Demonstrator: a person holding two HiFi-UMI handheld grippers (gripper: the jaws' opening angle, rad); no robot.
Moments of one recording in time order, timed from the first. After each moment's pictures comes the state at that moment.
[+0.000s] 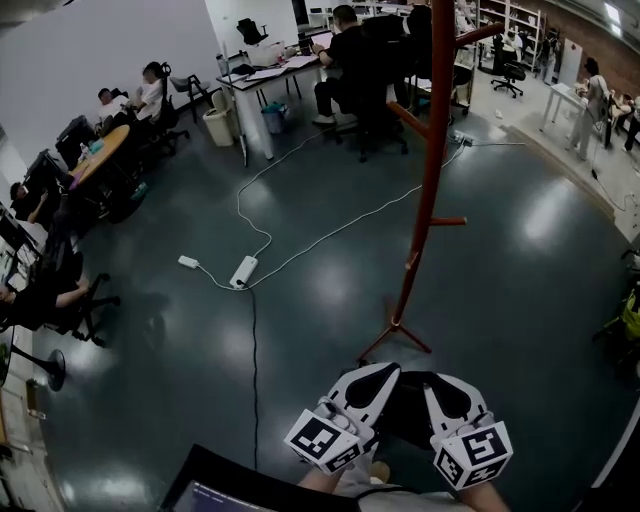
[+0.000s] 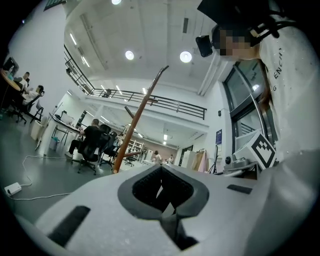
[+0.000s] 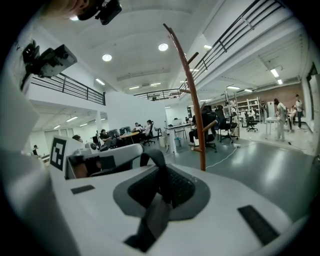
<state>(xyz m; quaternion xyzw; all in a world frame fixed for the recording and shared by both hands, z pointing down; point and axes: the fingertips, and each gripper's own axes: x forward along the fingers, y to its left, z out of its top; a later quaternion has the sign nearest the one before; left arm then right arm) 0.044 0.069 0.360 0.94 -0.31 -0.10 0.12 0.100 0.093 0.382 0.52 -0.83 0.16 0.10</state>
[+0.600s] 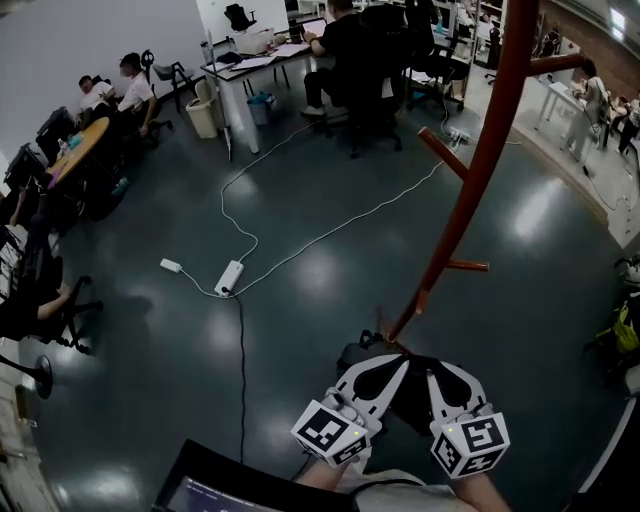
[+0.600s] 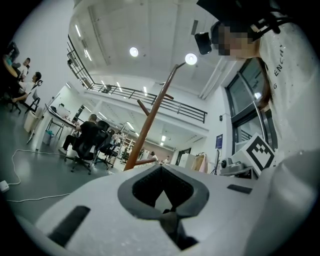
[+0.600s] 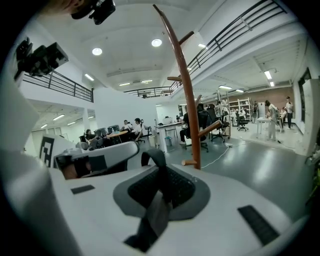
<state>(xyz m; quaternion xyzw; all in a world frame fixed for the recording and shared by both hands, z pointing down) 0.039 -0.069 0.364 0.94 -0.28 -0.12 0.15 0.092 -0.054 0.394 0.56 -0.80 0.18 0.11</state>
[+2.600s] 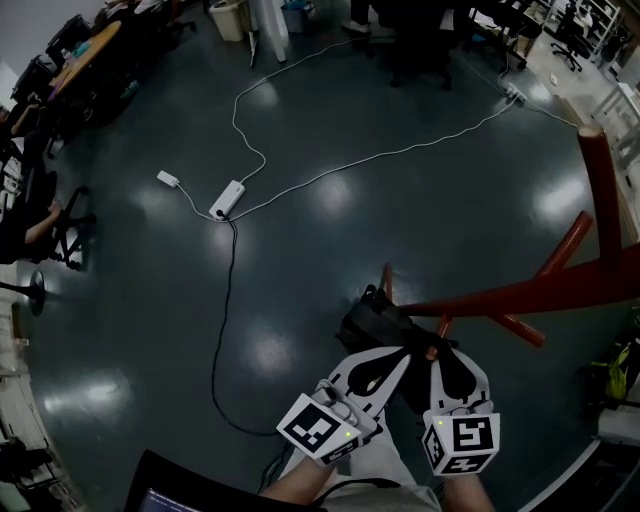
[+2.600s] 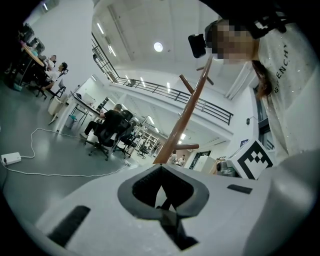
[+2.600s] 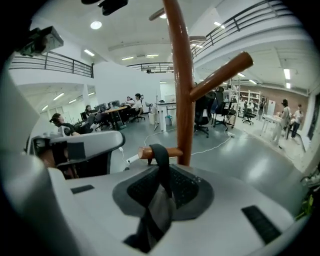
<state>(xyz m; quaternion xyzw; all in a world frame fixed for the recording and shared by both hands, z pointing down) 0.061 -0.197 0.452 0.89 -0.37 -0.11 0.26 0.129 -0.196 0.502 0.52 -0.79 0.20 0.25</state>
